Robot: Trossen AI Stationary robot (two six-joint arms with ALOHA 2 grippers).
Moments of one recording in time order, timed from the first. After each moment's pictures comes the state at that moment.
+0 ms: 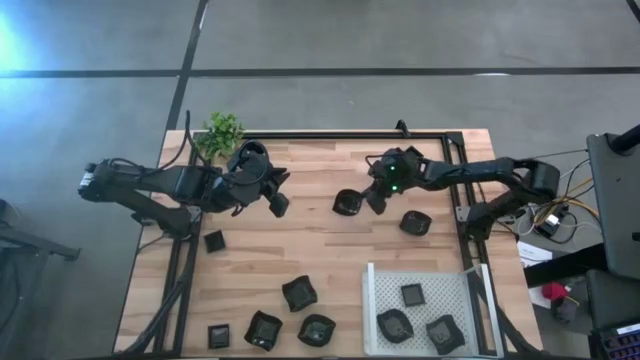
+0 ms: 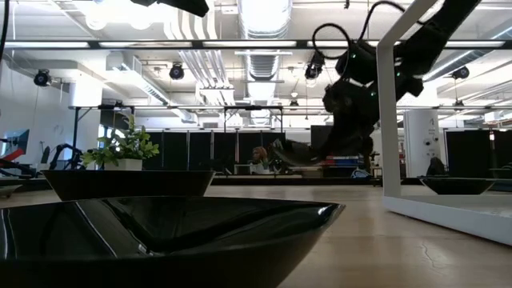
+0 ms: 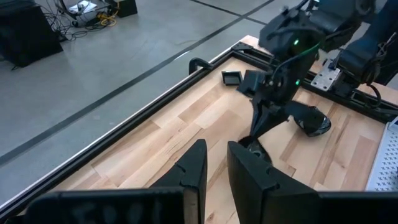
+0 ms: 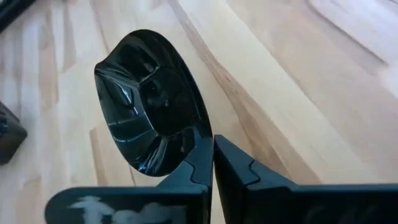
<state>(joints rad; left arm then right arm) -0.15 1.20 1.29 -0.67 -0.72 -0.50 -0.44 1.45 0.63 0.03 -0.32 0.32</state>
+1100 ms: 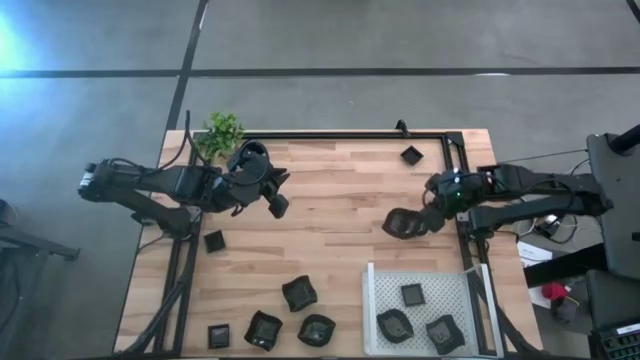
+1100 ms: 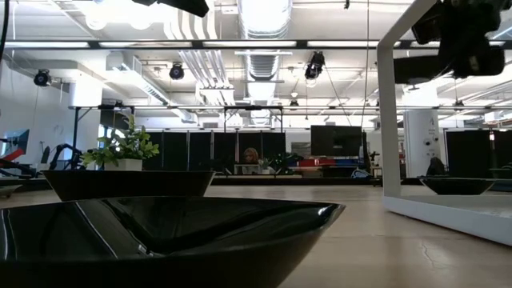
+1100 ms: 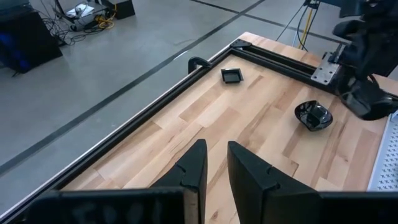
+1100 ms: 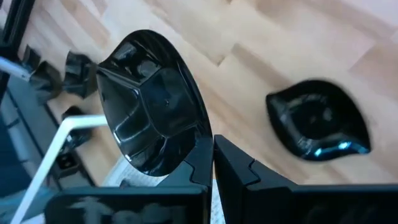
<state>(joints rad) -0.15 1.20 1.29 -0.67 -0.72 -0.46 -0.01 0.77 0.84 -1.02 -0.10 0.98</state>
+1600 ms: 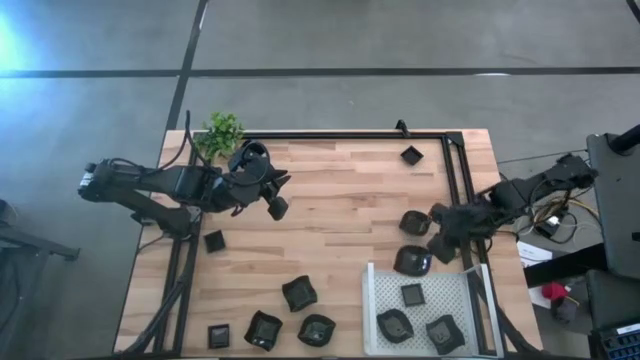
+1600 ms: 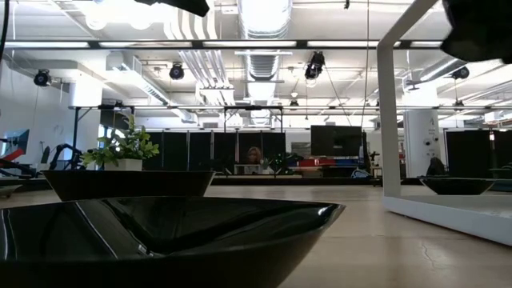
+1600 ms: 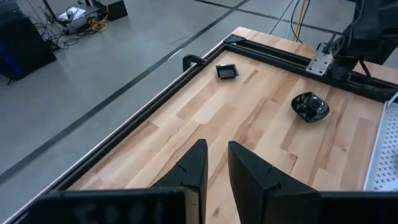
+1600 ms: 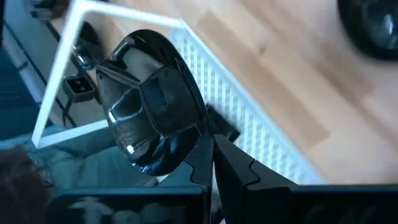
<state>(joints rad) -0.15 1.20 1.29 -0.67 -0.69 -0.42 0.42 0.83 0.85 -1.02 -0.10 1.35</state>
